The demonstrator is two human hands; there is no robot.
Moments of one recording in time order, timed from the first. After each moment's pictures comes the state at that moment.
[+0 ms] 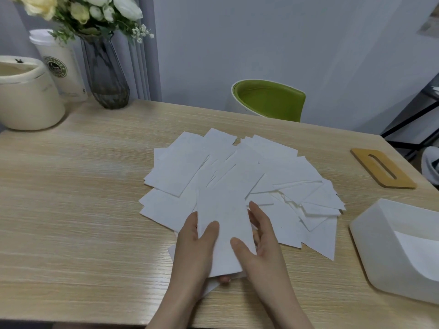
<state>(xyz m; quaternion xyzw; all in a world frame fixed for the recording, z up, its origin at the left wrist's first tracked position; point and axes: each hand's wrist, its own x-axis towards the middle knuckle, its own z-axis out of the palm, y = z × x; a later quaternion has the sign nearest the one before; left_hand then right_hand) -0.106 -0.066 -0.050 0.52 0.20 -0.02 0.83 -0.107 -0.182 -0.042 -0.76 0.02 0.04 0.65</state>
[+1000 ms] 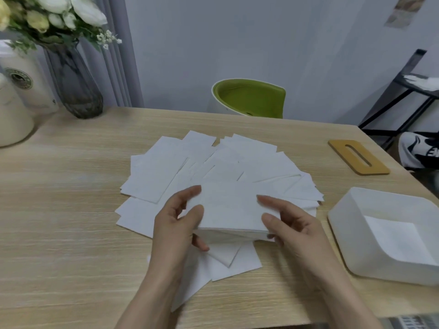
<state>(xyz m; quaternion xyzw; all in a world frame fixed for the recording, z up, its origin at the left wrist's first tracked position) -0.082 -0.063 -0.028 0.61 0.13 0.06 0.78 -0.088 -0.263 -0.003 -0.74 -0.01 0.00 0.68</state>
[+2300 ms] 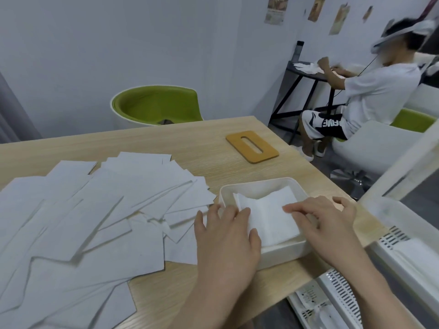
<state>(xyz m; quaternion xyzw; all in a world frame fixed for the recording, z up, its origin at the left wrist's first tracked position) -0.078 -0.316 0.002 0.95 -0.22 -0.05 0.22 -0.120 -0.496 0.012 -0.96 0.13 -0.17 0.17</state>
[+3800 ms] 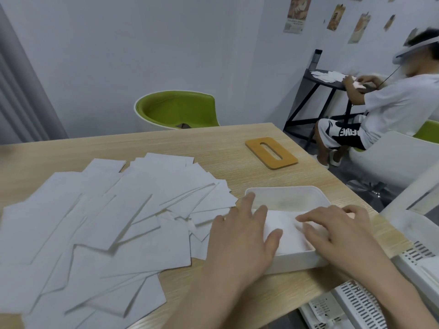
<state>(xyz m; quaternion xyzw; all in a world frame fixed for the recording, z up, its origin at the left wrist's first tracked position) -0.066 -0.287 0.015 0.93 -0.30 -0.03 0.20 -0.124 -0.472 0.029 -0.99 0.09 -0.08 0.06</state>
